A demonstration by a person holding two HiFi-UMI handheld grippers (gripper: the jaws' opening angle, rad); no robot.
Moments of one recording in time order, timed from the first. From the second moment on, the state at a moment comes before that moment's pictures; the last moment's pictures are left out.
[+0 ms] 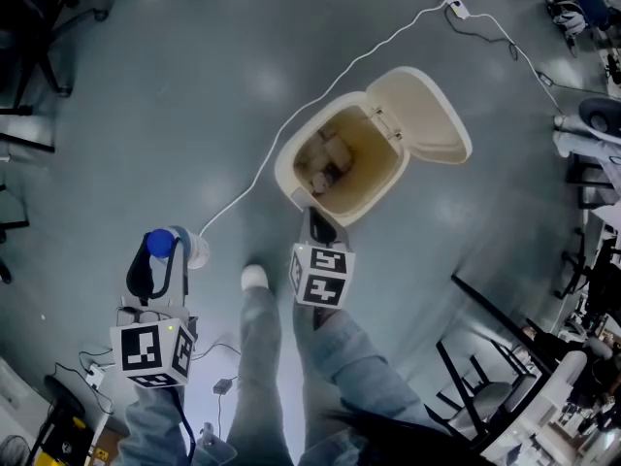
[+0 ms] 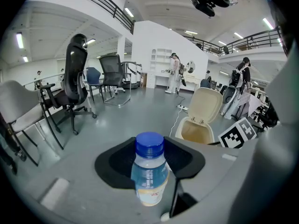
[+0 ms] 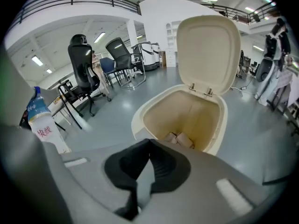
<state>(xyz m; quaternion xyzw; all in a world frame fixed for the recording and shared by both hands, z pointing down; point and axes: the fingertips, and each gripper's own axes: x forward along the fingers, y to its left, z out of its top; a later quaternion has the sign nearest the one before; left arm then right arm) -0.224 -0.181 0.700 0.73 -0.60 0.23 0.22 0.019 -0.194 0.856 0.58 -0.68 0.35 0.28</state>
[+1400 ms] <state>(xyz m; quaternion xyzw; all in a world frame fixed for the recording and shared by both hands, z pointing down) -0.028 -0.249 0.556 0.84 -0.48 0.18 0.17 0.182 -0.201 0.618 0.68 -0.63 0.31 0.20</state>
